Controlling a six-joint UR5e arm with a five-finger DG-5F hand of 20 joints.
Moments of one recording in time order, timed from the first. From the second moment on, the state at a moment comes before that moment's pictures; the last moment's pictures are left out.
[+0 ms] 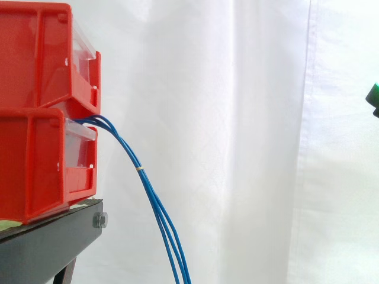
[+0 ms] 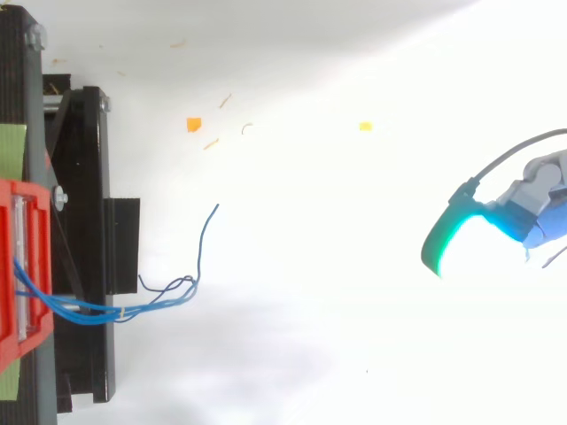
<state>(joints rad) 0.24 -1.70 -1.78 -2.88 -1.19 -0.19</state>
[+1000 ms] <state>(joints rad) 0.25 -1.88 -1.65 -2.84 -1.08 -0.23</state>
